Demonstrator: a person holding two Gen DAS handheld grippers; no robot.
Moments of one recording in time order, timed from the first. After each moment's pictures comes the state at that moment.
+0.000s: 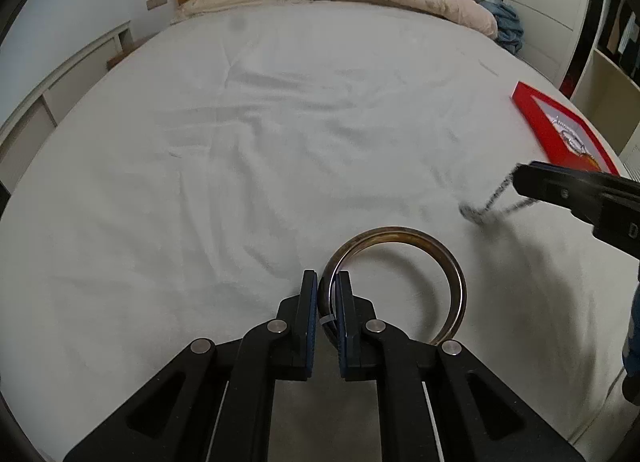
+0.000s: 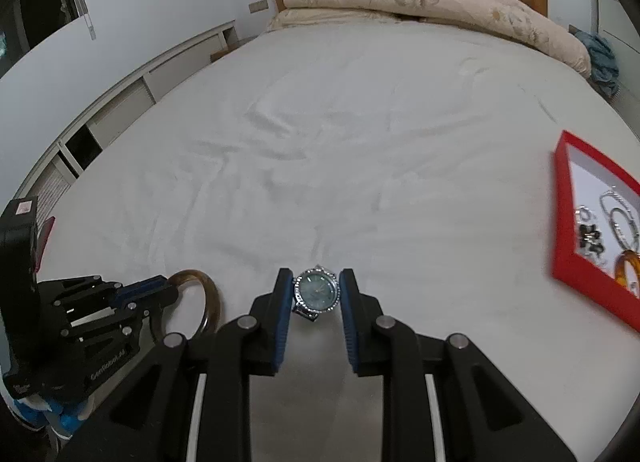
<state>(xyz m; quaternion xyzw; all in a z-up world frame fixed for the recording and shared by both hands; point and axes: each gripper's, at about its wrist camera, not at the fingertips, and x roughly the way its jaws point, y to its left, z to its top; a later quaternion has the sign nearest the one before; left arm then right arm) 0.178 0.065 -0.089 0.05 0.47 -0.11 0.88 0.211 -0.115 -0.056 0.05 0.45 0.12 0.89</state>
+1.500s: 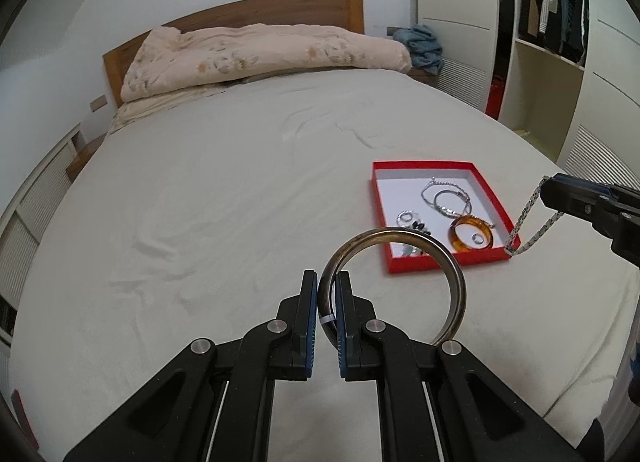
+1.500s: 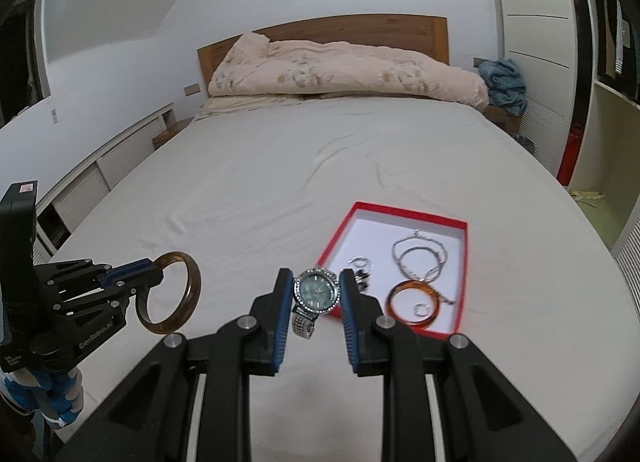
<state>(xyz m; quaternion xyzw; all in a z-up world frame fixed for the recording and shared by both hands) 0.168 -0.143 0.042 0.12 0.37 -0.20 0.90 0.121 -0.318 0.077 0.07 0.34 -0.01 0.94</state>
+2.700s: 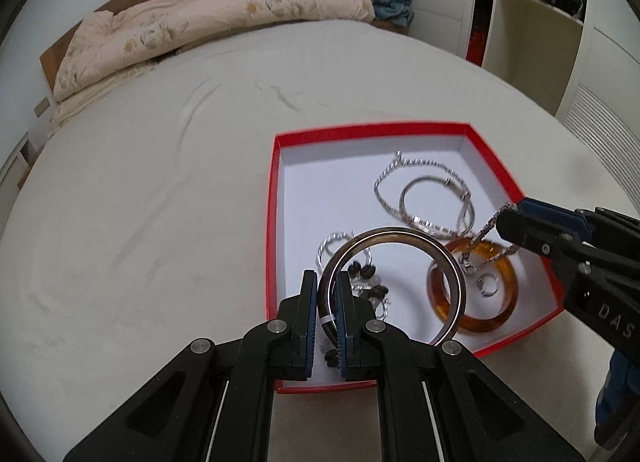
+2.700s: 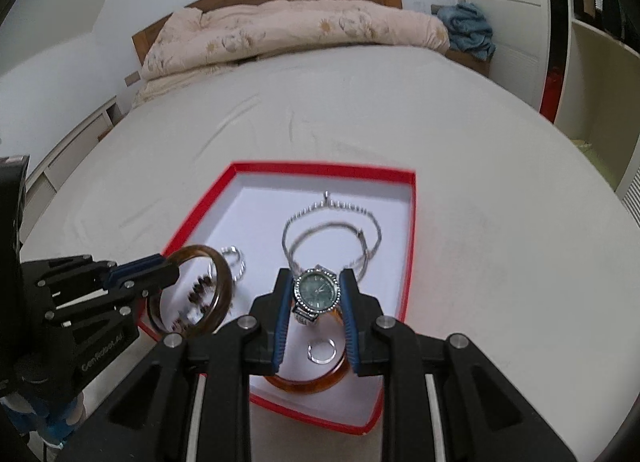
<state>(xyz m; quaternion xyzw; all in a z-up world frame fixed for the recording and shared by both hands) 0.277 -0.299 -0.072 0.15 0.43 -0.24 0.86 0.211 -0.433 -0.051 0.11 0.40 -0.06 0.91</state>
